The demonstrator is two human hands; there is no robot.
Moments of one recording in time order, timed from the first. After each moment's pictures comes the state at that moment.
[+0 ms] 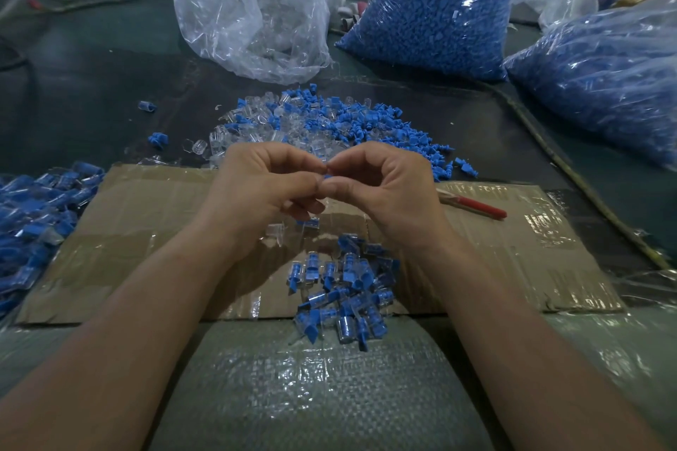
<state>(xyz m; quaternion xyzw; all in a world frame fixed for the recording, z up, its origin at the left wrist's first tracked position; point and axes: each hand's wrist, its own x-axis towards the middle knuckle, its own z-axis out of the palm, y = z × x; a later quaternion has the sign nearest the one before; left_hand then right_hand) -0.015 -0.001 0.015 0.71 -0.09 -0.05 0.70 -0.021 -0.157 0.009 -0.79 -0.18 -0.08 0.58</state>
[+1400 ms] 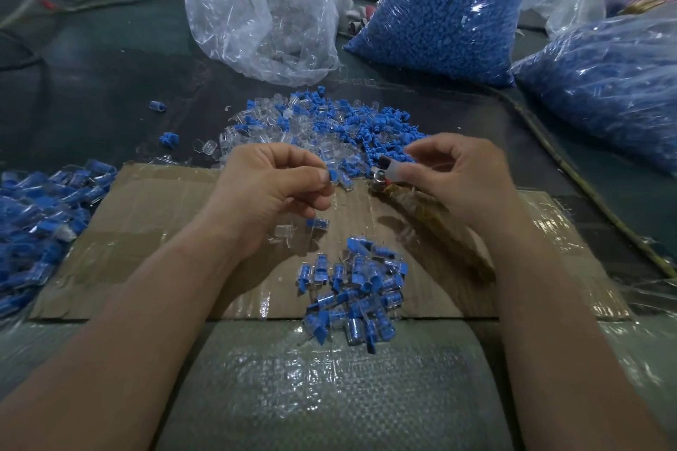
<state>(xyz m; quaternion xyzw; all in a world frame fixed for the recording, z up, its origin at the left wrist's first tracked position) -0.007 0.005 0.011 0.66 -0.06 -0.09 0.74 -0.014 -0.209 0.024 -0.91 -0.02 -0.13 0.38</state>
